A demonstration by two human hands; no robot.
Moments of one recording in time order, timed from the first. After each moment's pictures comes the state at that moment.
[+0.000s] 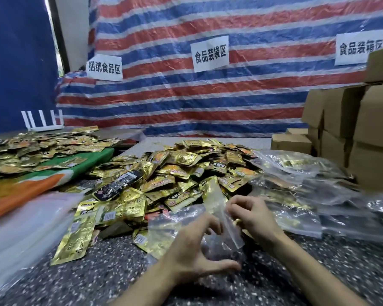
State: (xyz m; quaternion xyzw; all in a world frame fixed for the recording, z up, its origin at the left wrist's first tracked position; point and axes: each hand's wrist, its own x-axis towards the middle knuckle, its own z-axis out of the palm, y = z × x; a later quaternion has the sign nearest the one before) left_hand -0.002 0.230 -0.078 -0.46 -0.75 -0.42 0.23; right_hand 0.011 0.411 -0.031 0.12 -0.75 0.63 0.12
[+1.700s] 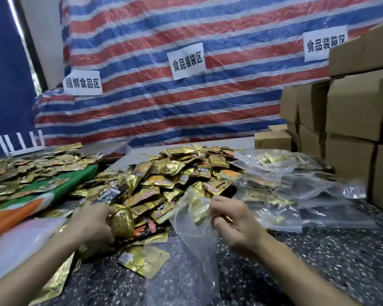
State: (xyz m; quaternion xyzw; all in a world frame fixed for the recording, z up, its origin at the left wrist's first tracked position) left_hand -0.080 0.094 0.000 0.00 -1.00 0.05 0.06; right_hand 0.017 0.417 -0.027 0.31 -0.81 0.39 0.31
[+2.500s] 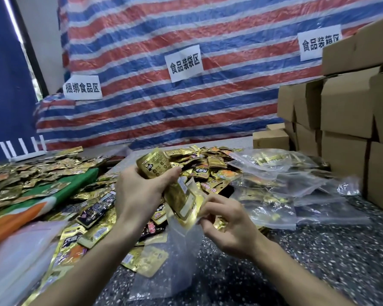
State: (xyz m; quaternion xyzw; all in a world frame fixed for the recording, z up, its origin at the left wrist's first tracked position) left_hand 0.019 0.228 0.063 -0.13 -0.77 -0.57 0.25; right_hand 0.021 0.410 -0.030 0.34 -0.77 0.42 0.34
